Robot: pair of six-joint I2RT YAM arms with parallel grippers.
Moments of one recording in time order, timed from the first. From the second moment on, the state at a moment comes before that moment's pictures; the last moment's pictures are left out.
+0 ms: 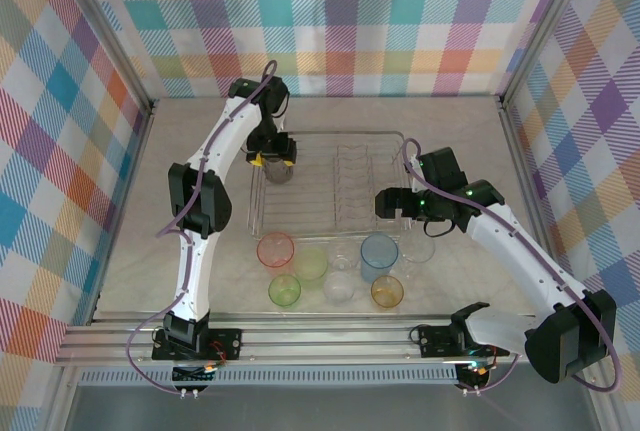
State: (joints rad) left arm -0.33 2.30 2.34 -1.52 0.06 -0.27; right arm 0.41 1.16 1.01 -0.84 -0.18 0.37
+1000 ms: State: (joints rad) left arm -0.33 1.74 1.95 -1.17 -0.20 -0.28; right arm 0.41 1.16 1.03 -0.92 -0.21 0.39
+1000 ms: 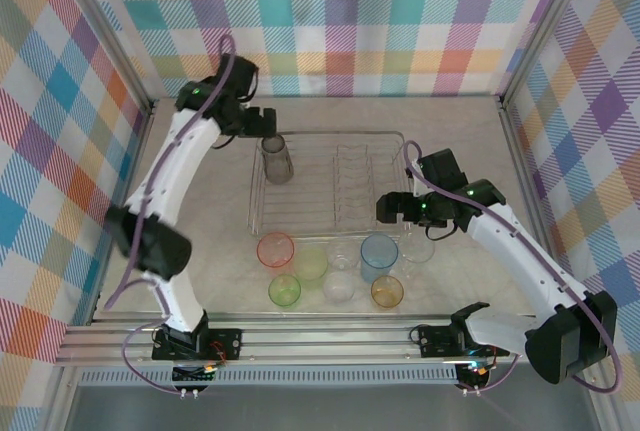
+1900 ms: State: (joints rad) left arm -0.18 0.69 0.88 -0.90 -0.26 -0.62; right arm 0.84 1.53 1.36 -0.95 -0.28 0.41
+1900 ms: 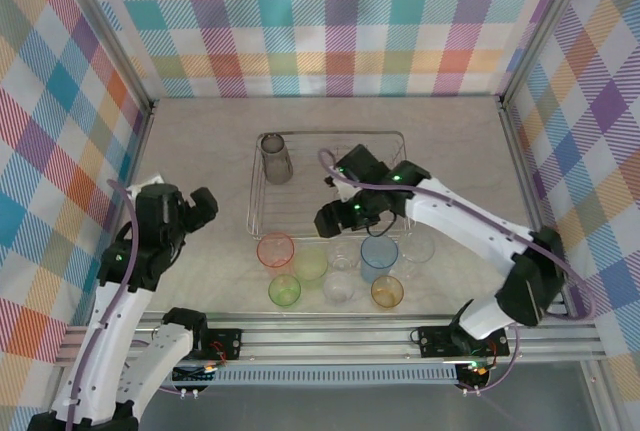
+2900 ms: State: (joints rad) left arm -0.18 0.48 0.73 -0.95 -0.17 -0.74; right arm 1.05 1.98 1.85 -1.18 -0.15 0.34
